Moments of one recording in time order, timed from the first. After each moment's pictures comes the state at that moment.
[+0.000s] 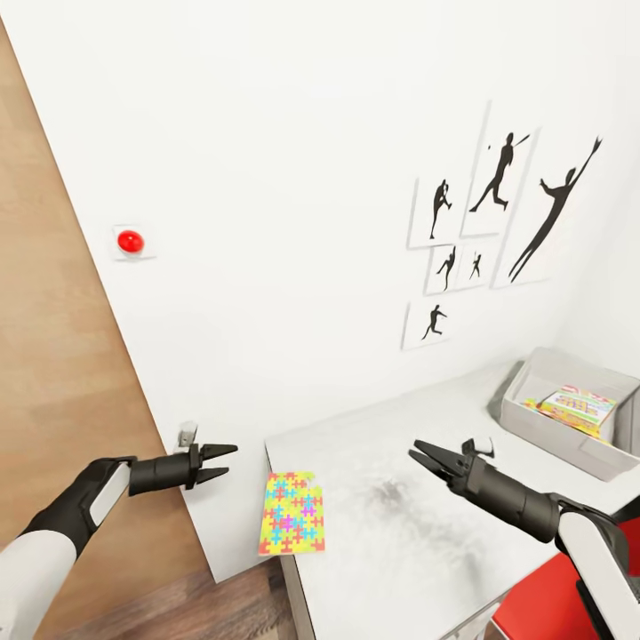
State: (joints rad) left arm -0.72 0.30 -0.03 -0.58 0.46 0.91 -1.09; right arm -0.21 -0.23 -0.13 -1.59 -1.01 0.96 0.74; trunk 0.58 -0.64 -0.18
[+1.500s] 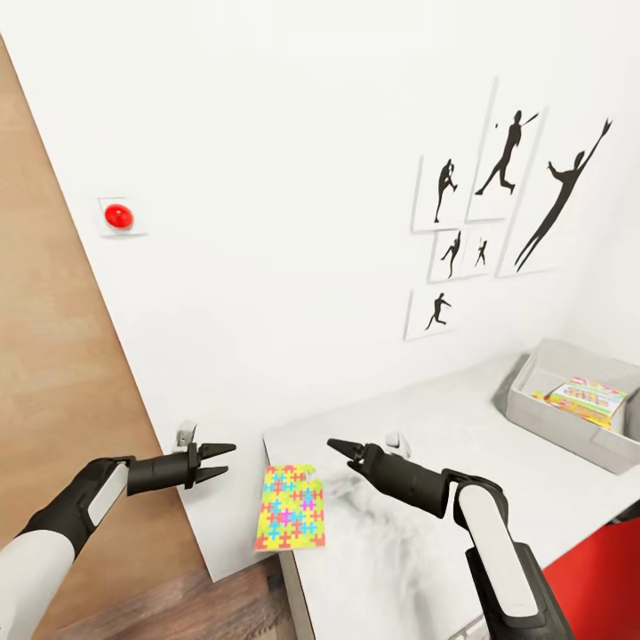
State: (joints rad) left arm -0.73 0.30 -0.03 -0.58 0.46 0.91 -1.11; right arm -0.31 0.08 0.02 -1.59 -1.02 1.03 0.05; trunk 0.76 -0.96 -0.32
